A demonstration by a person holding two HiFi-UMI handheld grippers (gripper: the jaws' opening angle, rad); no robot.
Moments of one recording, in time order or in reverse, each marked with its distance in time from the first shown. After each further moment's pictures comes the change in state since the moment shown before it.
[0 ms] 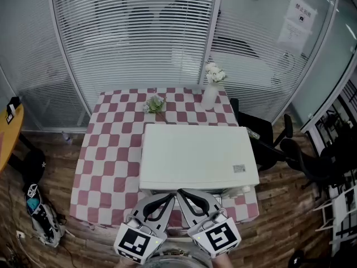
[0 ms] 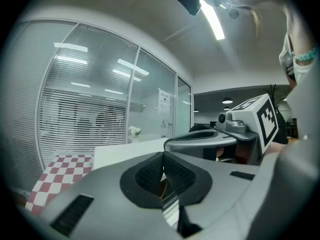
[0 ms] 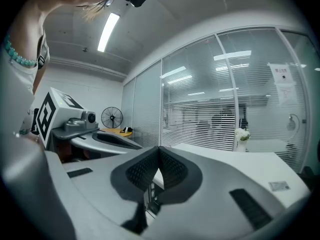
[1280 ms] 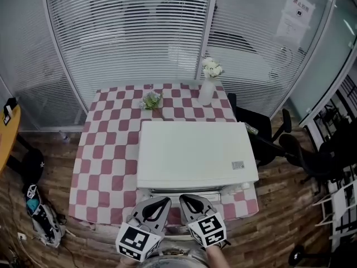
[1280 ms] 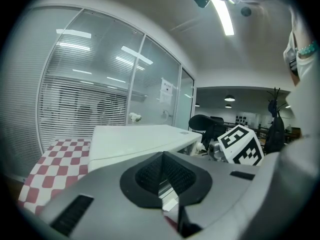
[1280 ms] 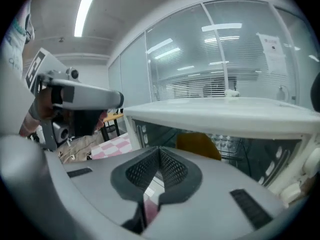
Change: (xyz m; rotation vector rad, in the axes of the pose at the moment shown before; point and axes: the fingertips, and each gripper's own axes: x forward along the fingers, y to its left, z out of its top) left arm 0.005 0.004 -0.047 -0.071 0.095 -0.001; right arm 0.006 -0.016 -0.145 0.146 0.274 -0.063
